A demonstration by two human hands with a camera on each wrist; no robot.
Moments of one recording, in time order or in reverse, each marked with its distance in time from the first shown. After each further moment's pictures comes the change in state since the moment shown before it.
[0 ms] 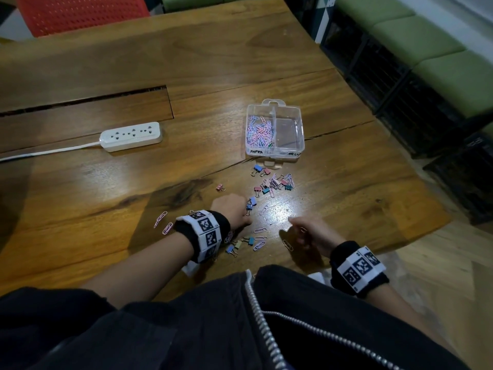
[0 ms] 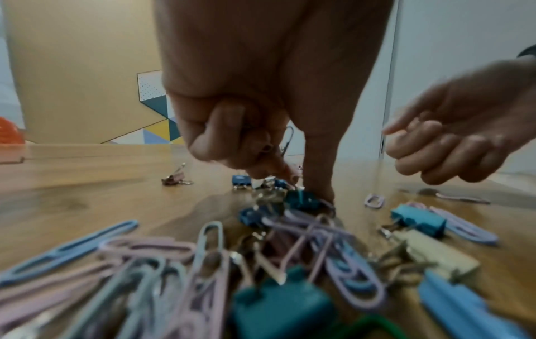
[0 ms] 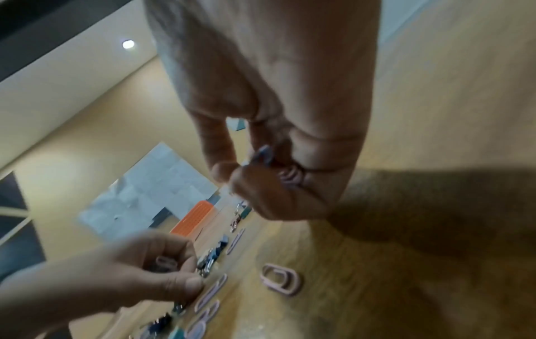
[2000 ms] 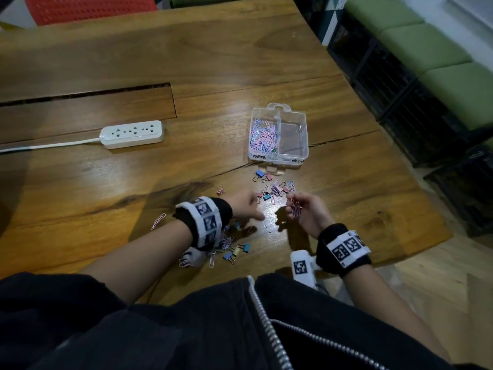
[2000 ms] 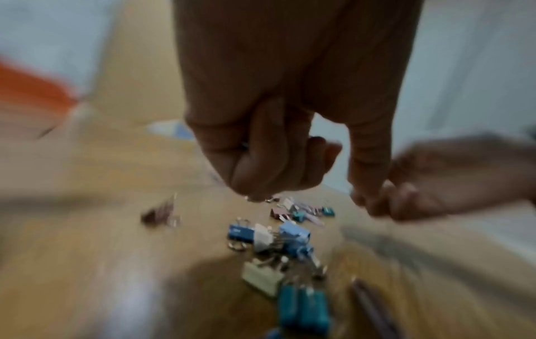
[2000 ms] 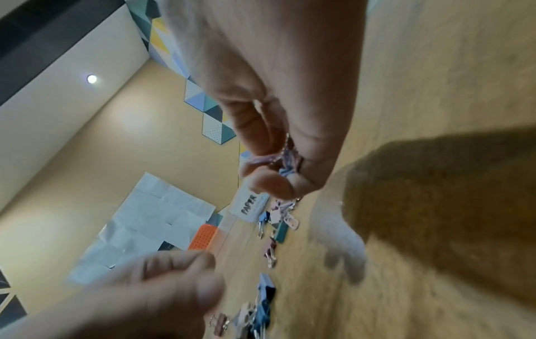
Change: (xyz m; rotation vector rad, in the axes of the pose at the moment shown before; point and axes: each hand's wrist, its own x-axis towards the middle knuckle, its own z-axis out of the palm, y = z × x) left_hand 0.011 0.007 -0.034 -0.492 -0.211 0.010; right_hand 0.034 -0.047 0.000 0.559 0.067 -0.085
